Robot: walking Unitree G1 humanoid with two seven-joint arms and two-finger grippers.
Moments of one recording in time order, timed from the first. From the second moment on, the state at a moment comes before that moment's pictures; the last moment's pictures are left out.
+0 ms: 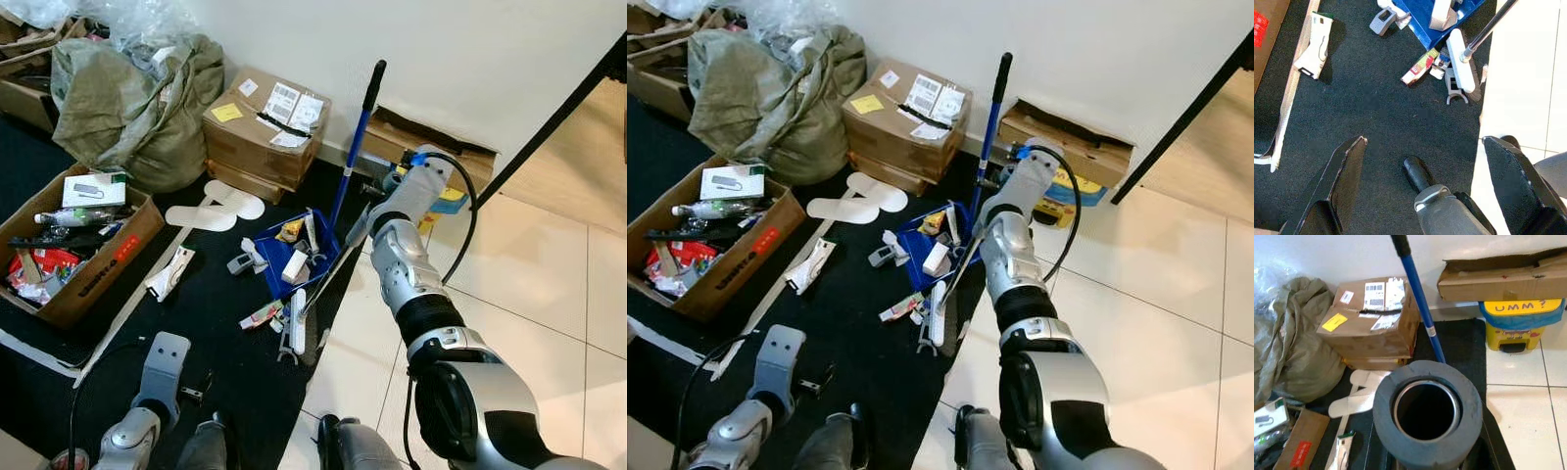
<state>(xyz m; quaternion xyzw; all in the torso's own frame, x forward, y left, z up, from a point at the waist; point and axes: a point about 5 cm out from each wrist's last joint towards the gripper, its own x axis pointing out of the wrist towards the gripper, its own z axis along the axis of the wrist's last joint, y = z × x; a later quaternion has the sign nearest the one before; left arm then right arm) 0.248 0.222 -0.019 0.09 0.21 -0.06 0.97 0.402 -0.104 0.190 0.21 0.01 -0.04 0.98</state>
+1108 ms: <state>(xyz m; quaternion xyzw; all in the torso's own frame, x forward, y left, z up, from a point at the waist) 0.244 0.216 -0.024 0.08 0.23 -0.06 0.97 0.377 -0.115 0.206 0.10 0.10 0.05 0.99</state>
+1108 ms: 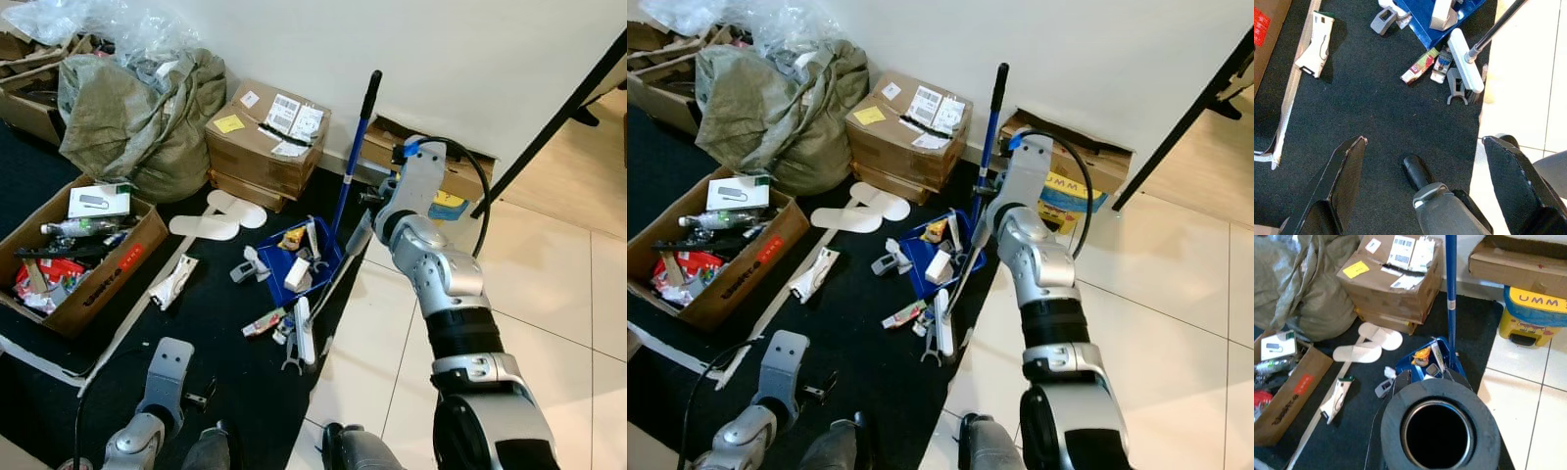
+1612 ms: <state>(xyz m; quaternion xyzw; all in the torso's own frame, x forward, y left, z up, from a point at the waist) 0.246 0.215 -0.024 0.08 0.22 -0.06 0.97 0.364 -0.084 0.195 0.22 0.16 0.09 0.96</state>
